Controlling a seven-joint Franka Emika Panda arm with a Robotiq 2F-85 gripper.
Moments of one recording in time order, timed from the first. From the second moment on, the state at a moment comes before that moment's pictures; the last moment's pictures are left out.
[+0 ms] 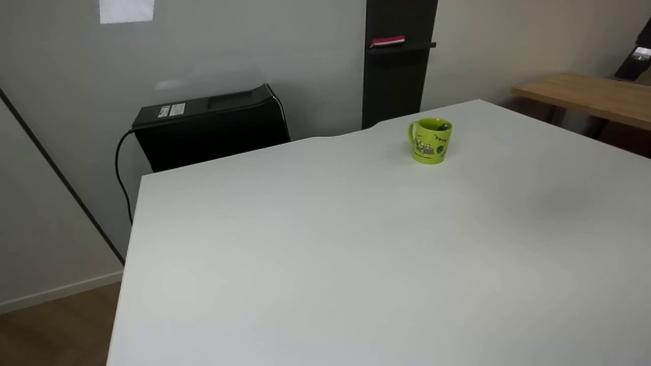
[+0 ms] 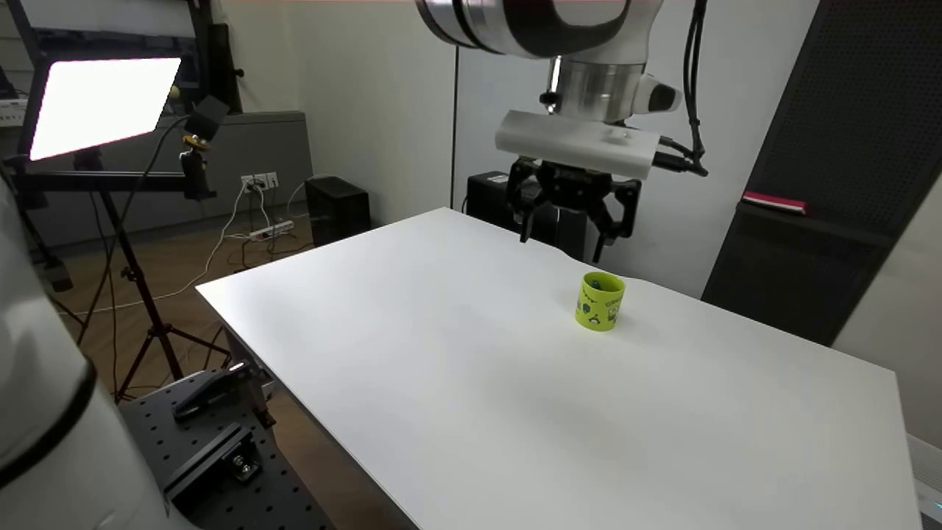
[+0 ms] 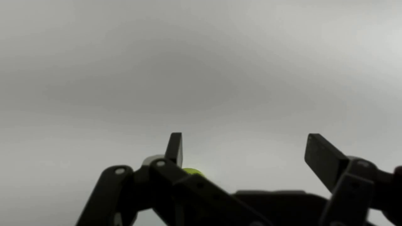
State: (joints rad) arm 0.00 -0.16 -0.22 -2.44 0.09 2.39 -0.56
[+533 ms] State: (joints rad) arm -0.04 -0.03 -0.20 -2.35 0.08 2.50 -0.70
